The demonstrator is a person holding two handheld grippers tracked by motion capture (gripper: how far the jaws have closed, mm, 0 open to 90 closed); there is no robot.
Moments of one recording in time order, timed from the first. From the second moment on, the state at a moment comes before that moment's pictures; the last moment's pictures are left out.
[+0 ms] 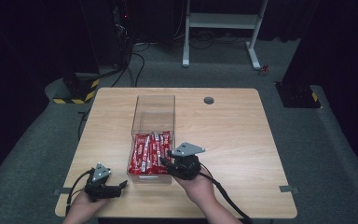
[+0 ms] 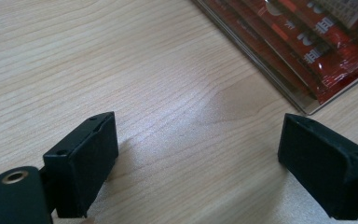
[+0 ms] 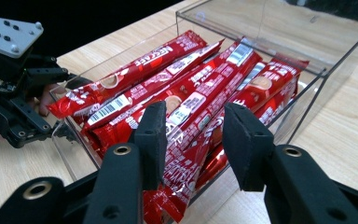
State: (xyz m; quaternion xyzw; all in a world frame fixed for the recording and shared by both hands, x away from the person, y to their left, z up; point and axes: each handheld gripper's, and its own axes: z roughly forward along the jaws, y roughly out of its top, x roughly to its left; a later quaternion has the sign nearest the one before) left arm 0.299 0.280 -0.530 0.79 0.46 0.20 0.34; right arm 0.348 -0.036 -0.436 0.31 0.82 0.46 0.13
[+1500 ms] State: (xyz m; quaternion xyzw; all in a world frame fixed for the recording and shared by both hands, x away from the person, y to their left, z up) left arm 0.298 0.280 -0.530 0.79 0.46 0.20 0.34; right arm 0.330 -0.044 -0.443 0.32 0.79 0.50 0.13
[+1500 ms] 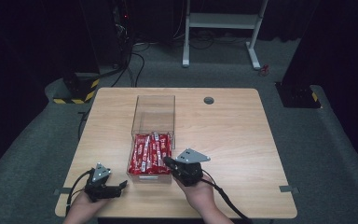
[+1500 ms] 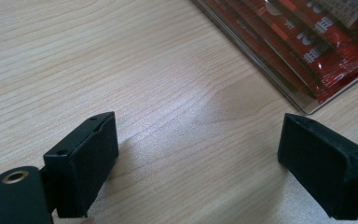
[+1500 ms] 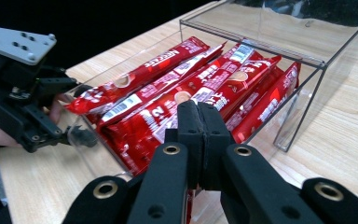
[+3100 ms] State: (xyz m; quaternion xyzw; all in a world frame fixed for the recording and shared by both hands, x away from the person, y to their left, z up) left arm 0.298 0.280 -0.530 0.79 0.47 0.20 0.35; right arm 0.330 -0.070 -0.432 0.32 0.77 0.53 0.14
